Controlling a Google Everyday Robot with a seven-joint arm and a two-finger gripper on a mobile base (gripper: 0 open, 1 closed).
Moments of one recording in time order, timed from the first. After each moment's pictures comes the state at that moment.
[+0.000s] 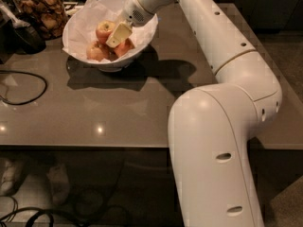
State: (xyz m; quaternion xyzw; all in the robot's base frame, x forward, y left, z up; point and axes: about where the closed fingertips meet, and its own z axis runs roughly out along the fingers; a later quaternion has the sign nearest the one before) arm 0.757 0.105 0.915 -0.63 0.67 0.21 0.33
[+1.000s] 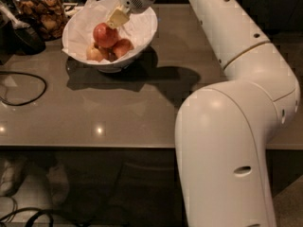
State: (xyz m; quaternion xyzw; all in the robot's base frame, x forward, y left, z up) arm 0.746 0.105 0.963 -0.62 0.67 0.19 0.37
